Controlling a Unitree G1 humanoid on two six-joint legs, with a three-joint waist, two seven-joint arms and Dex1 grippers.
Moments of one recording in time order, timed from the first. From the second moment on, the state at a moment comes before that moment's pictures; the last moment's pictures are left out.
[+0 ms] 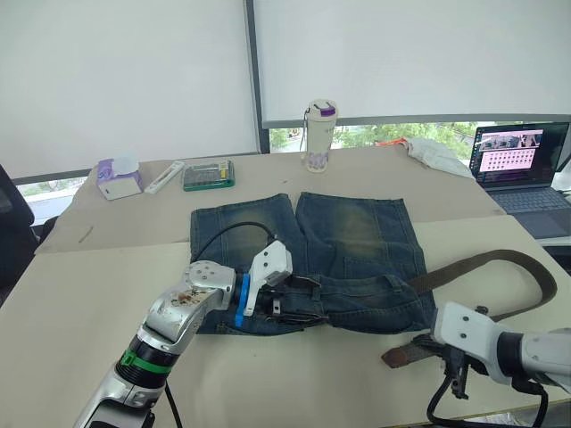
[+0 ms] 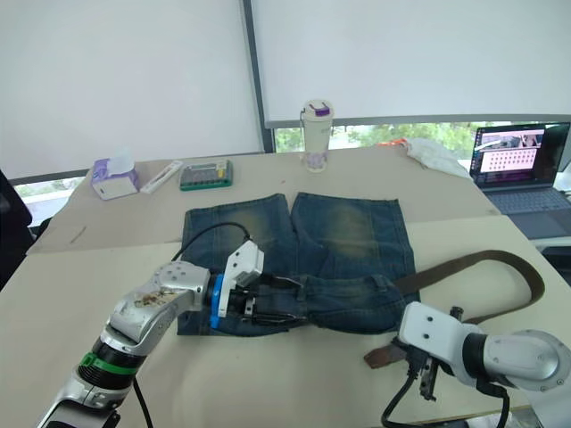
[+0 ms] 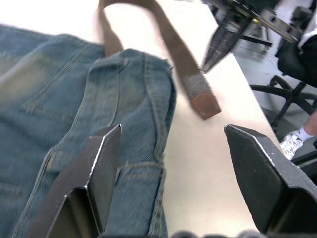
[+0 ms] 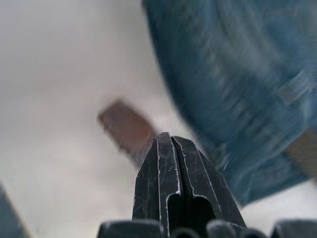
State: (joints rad) left arm -0.47 0.46 -0.28 -0.26 -0.38 0.62 -1.12; right arm 0.36 -1.10 -0.30 -0.77 0.24 0.59 0.91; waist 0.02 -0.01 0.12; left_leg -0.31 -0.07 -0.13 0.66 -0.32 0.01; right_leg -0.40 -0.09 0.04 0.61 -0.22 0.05
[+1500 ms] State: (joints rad) left arm -0.67 0.44 -0.42 -0.10 -0.36 0.51 -1.25; right arm -0.10 -1.01 -0.08 -0.83 0.40 0.84 0.97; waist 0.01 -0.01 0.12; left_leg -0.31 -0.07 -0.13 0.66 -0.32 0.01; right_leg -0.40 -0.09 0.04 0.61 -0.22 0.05
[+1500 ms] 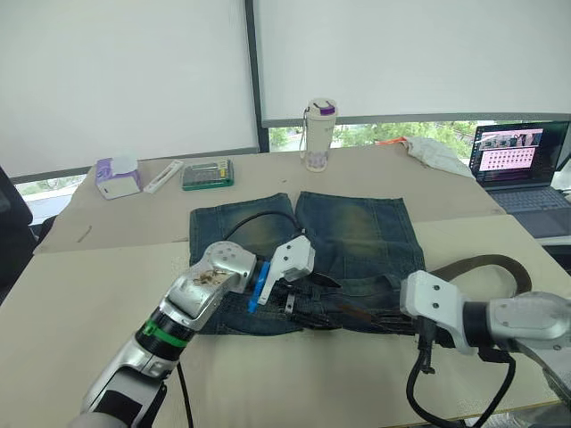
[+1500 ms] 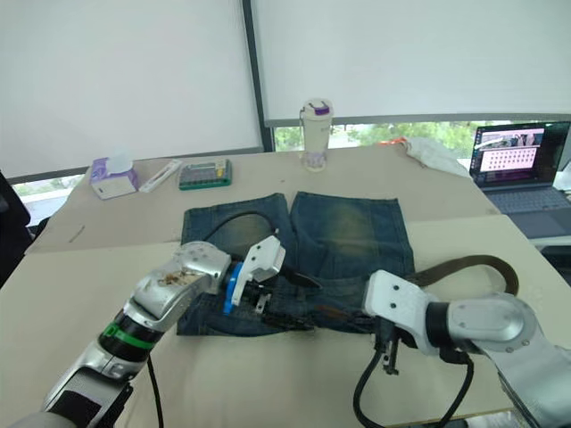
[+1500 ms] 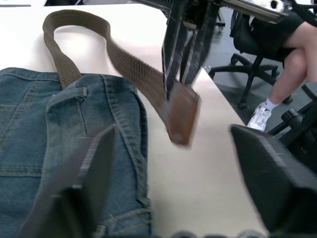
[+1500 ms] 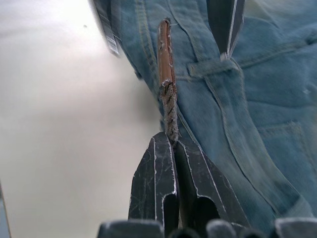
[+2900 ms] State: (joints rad) left arm -0.89 0.06 0.28 0.17 -0.97 1.60 -0.63; right arm 0.03 -0.50 -0.29 -0.83 1.53 0.75 -0.14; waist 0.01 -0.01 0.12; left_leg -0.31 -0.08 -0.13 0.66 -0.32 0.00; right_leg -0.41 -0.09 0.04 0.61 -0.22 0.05
